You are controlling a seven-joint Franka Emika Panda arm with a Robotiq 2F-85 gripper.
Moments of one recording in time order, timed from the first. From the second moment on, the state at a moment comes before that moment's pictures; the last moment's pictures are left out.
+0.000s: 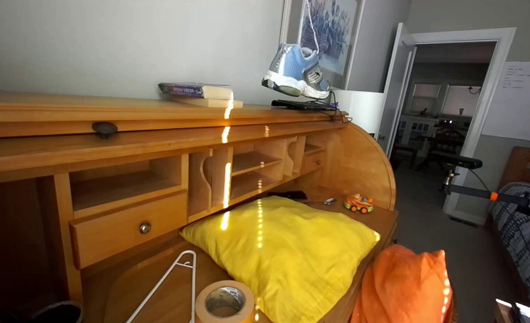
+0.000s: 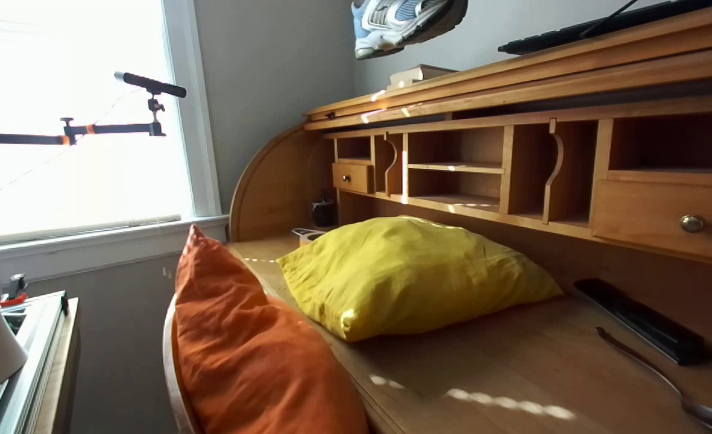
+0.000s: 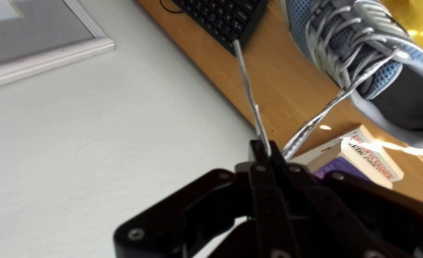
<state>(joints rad) -0.02 -0.02 -0.02 -1.27 -0.42 1.90 -0.60</state>
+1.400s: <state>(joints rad) -0.02 -0.05 -0.02 -1.47 -0.40 2.07 -0.65</state>
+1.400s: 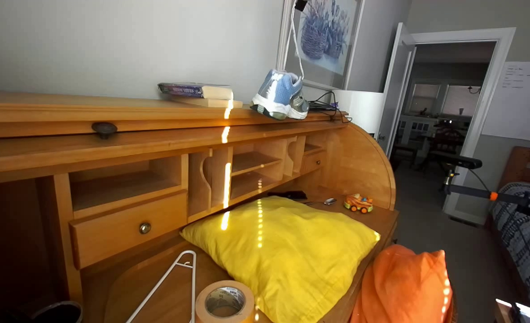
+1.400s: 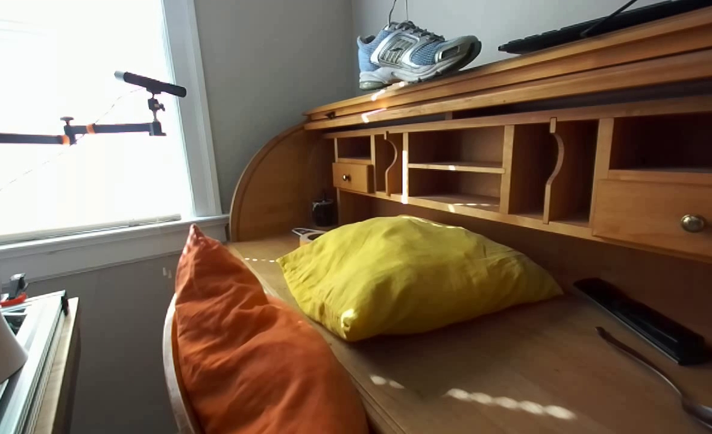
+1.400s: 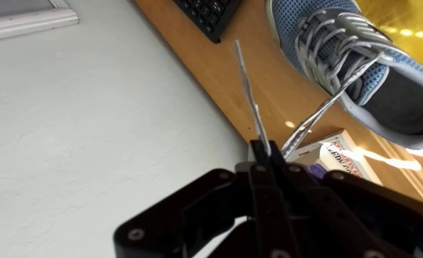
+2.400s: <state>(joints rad) -0.01 0.00 -0.01 -1.37 -0.40 2.04 -0.79</state>
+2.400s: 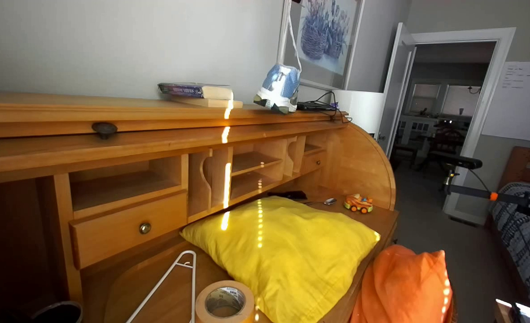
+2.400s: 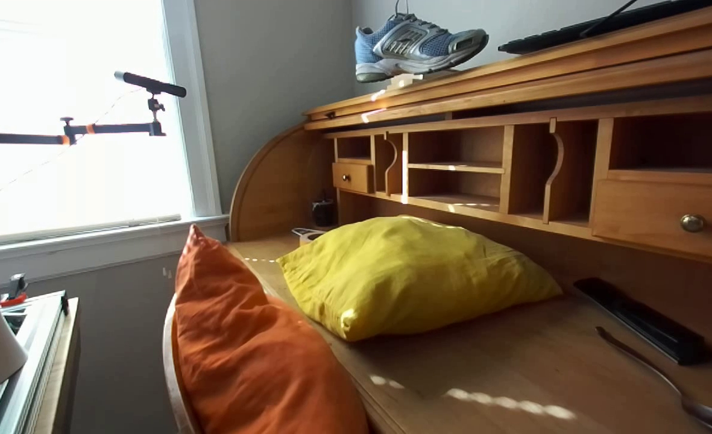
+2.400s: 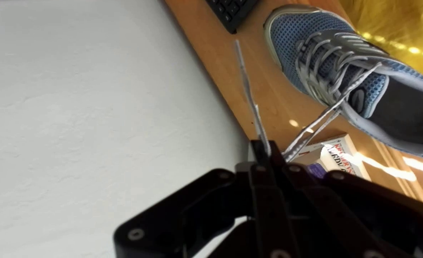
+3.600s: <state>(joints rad) -0.02 0.21 -0.02 -1.10 -0.40 1.99 -0.98</state>
